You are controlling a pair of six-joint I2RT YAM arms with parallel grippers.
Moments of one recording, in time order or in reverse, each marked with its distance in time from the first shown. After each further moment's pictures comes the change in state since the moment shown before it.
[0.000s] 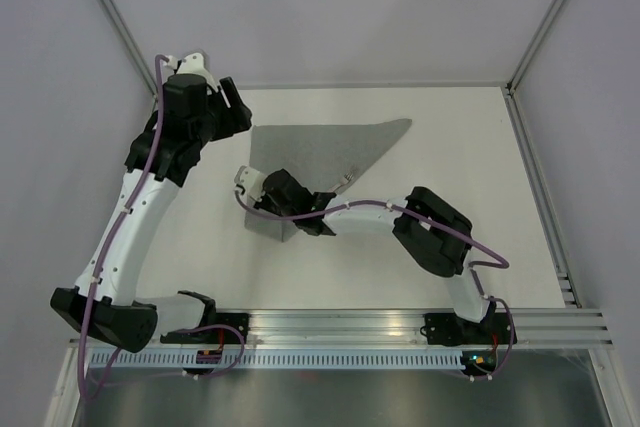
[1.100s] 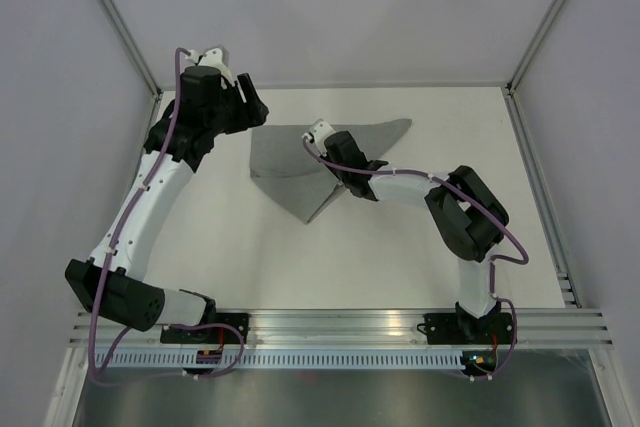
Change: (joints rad) left arm 0.000 0.113 0.014 0.078 0.124 0.000; right arm -0.367 -0.118 -0.157 -0.046 0.113 0.084
